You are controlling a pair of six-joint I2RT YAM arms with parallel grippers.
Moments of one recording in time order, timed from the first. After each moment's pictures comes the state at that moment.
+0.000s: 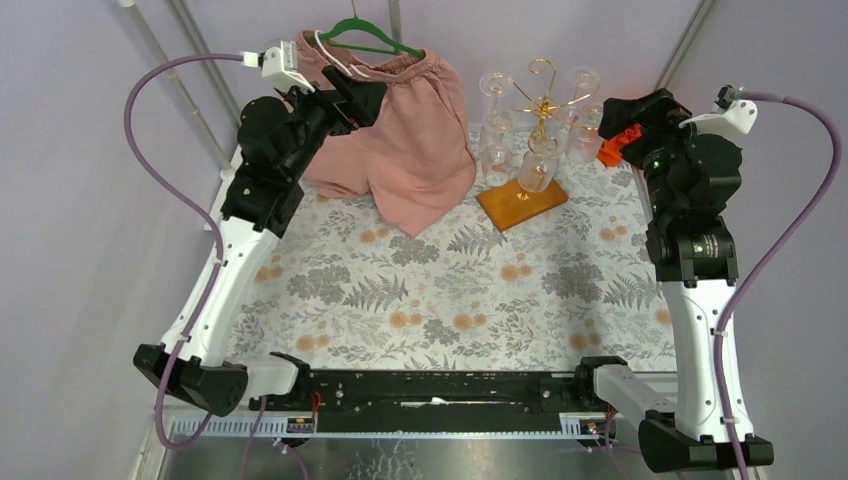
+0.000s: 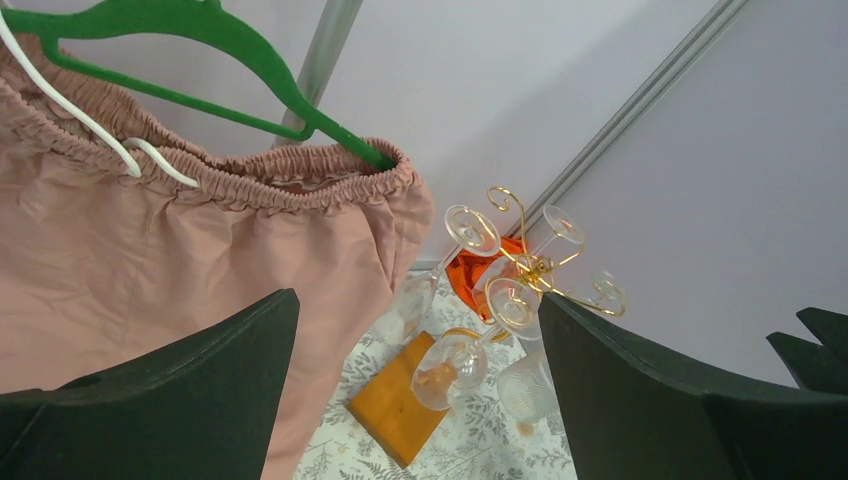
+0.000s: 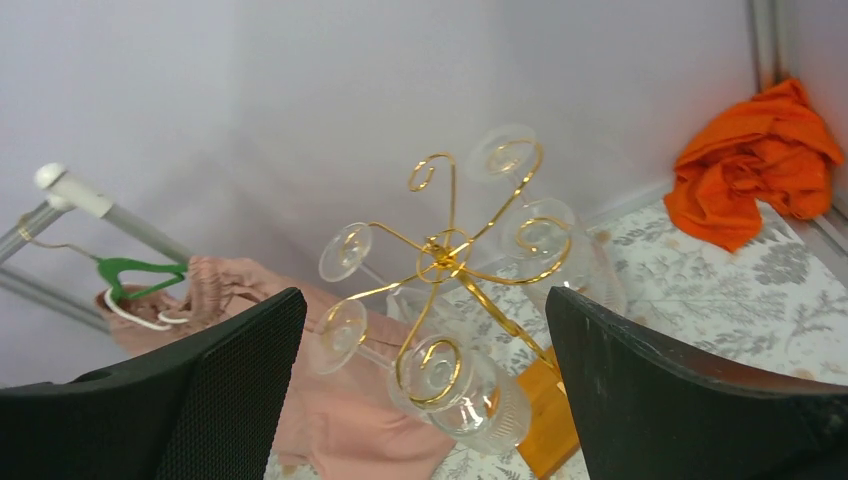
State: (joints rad) left arm -0.33 1.27 1.51 -0.09 0.07 -0.56; right arm 0.04 0.99 1.41 -0.34 0.10 0.57
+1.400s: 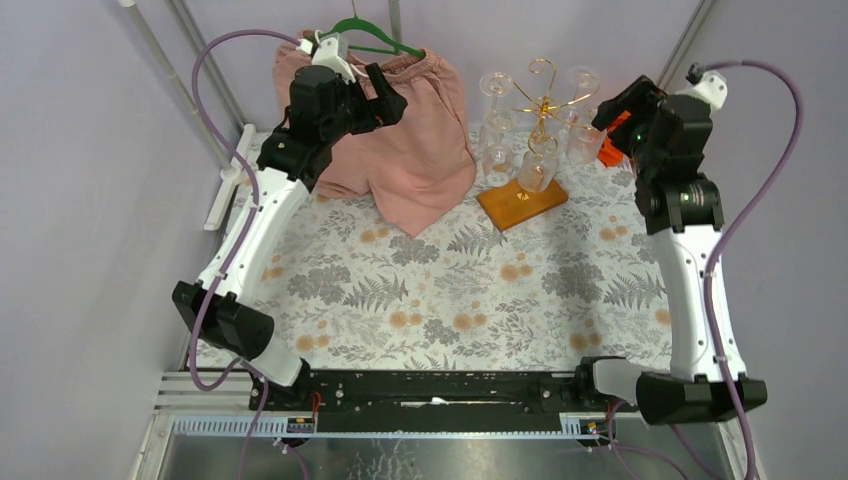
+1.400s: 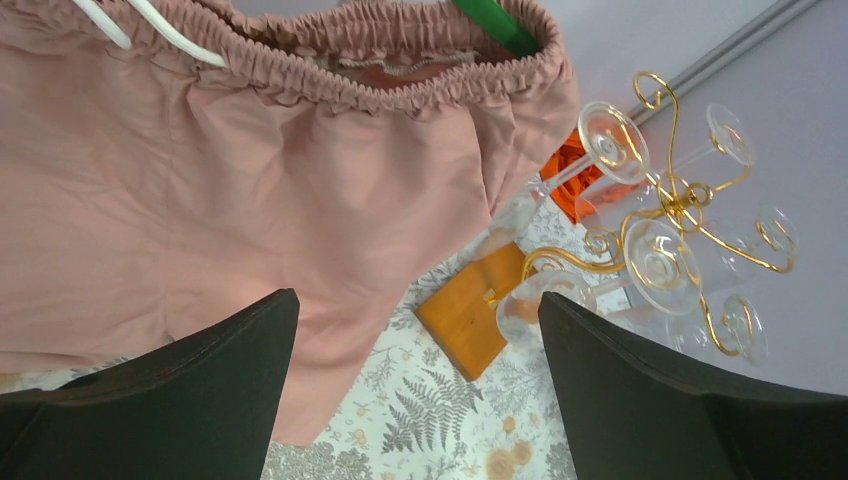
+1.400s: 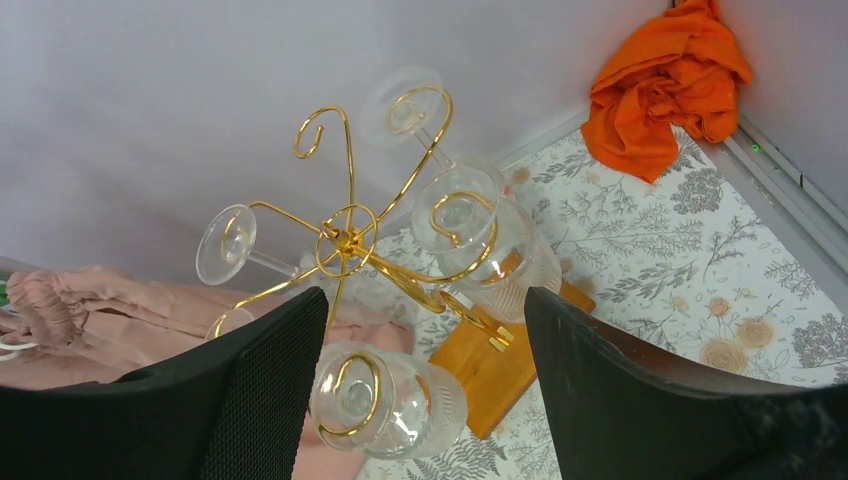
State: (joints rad) left arm -0.33 1.57 1.77 -0.42 0.07 -0.49; right arm 0.04 1.25 1.60 -0.55 0.19 0.54
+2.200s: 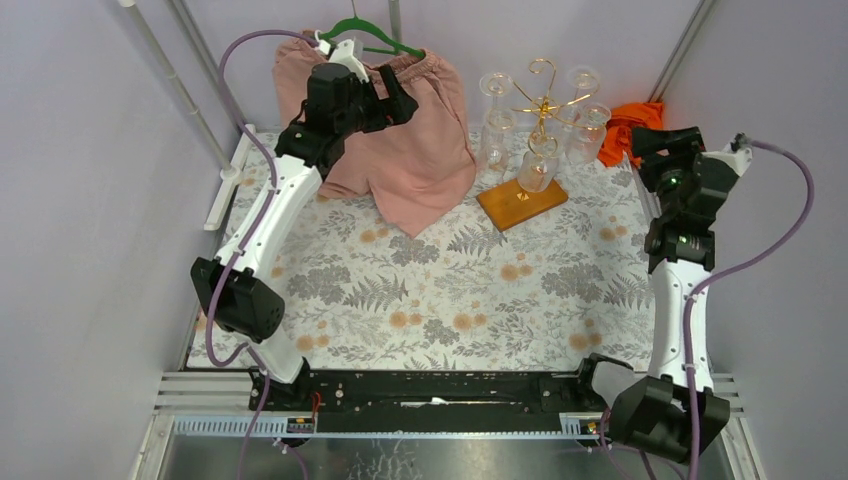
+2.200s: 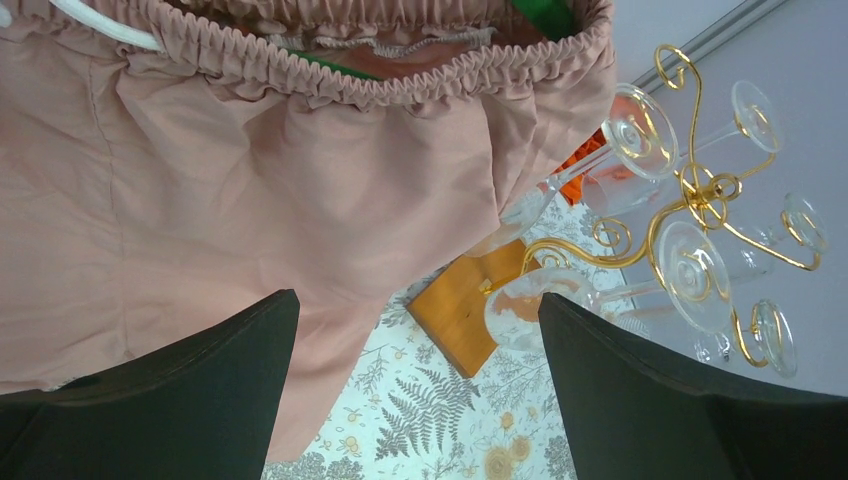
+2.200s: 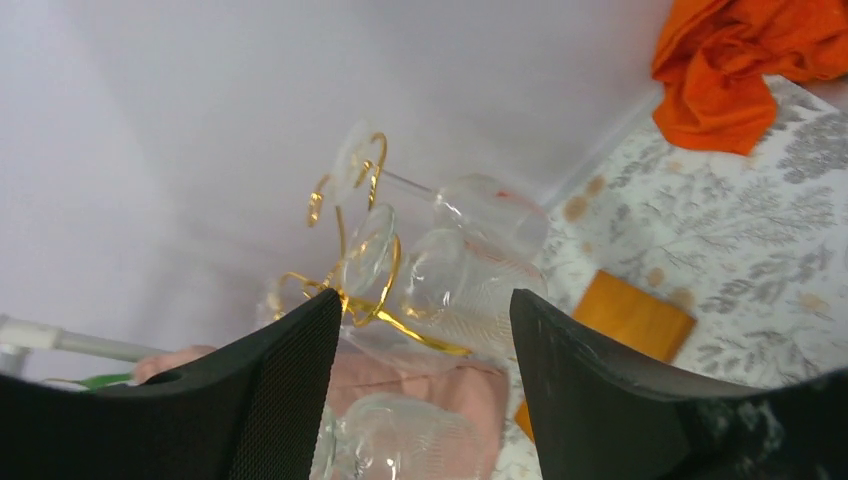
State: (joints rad) left arm -0.32 1.69 1.81 -0.39 0.13 -0.50; right arm -0.29 1.06 1.05 -0.07 -0.12 0.88
